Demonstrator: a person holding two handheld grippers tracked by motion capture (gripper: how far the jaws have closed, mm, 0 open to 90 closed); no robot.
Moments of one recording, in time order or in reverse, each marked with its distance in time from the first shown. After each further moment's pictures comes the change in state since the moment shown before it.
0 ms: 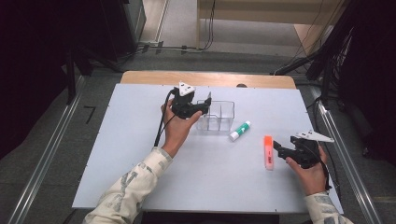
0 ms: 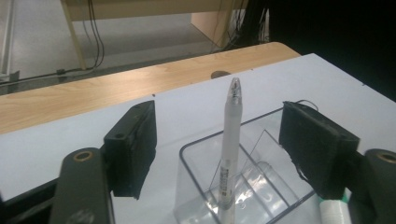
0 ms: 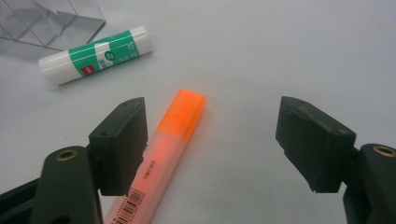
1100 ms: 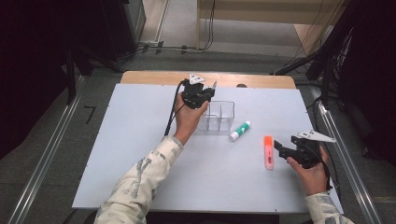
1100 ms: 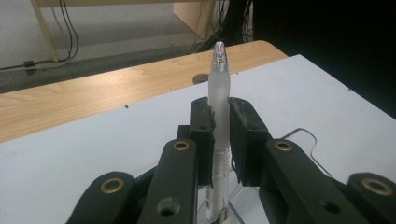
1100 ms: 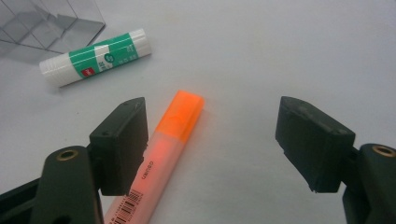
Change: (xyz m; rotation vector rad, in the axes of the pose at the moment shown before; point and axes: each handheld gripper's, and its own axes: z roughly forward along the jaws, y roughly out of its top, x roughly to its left) left arm -0.005 0.020 0.039 0.044 -0.077 -0.010; right arm -0.002 0.000 -0.002 -0.007 0.004 0.007
